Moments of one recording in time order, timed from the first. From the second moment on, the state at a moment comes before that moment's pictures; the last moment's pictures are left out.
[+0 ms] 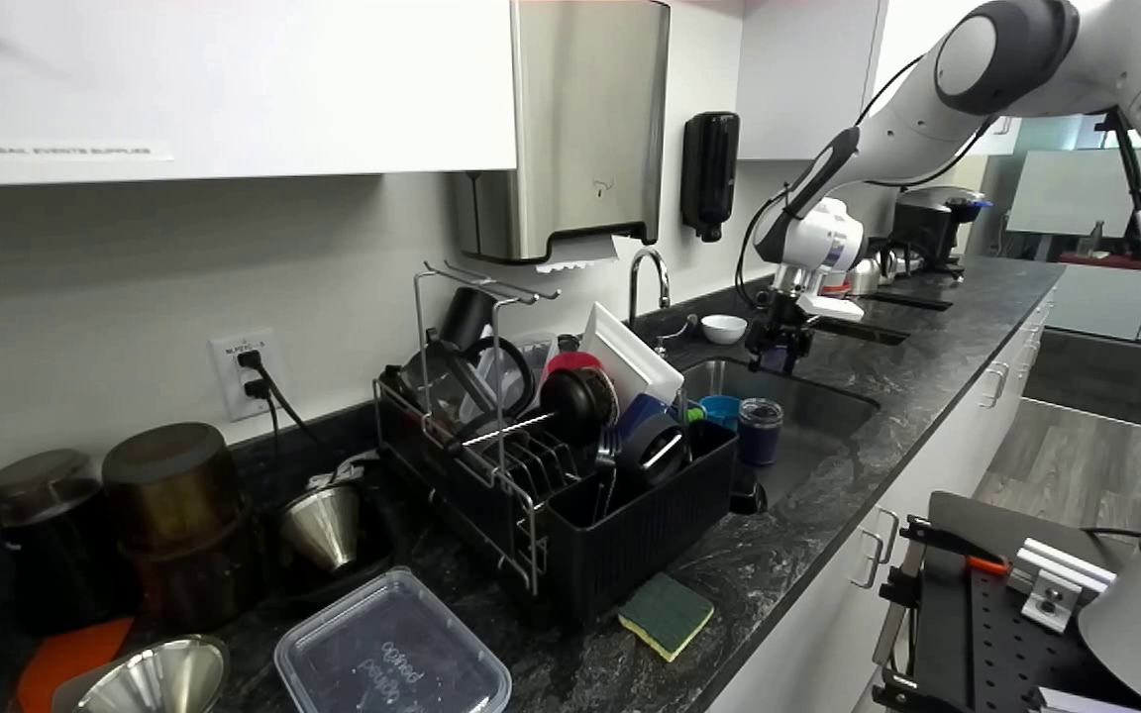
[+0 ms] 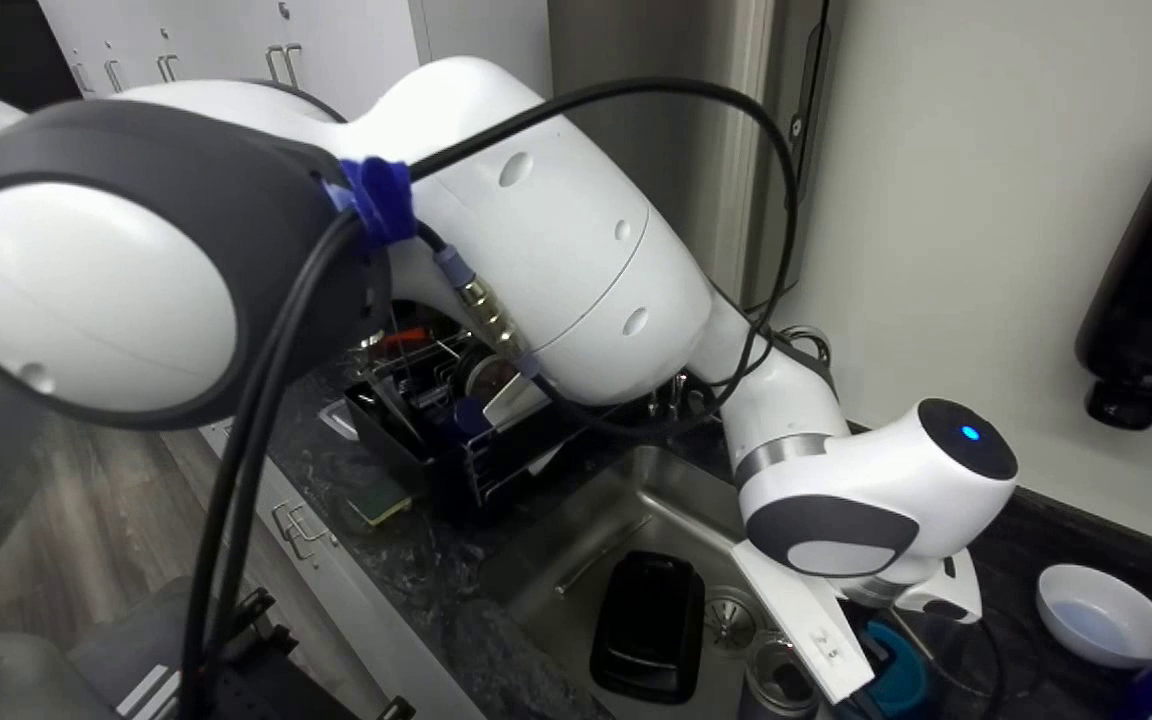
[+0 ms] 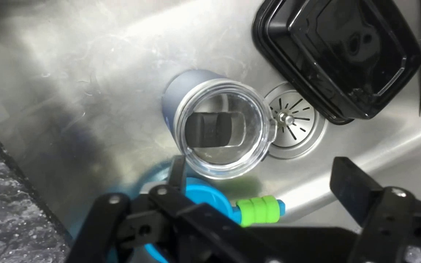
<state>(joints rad) -0.82 0.75 -0.01 -1.67 0.30 2.35 -0.50</state>
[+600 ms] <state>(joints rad) -0.82 0.71 -0.01 -1.73 0.29 2.37 -0.56</state>
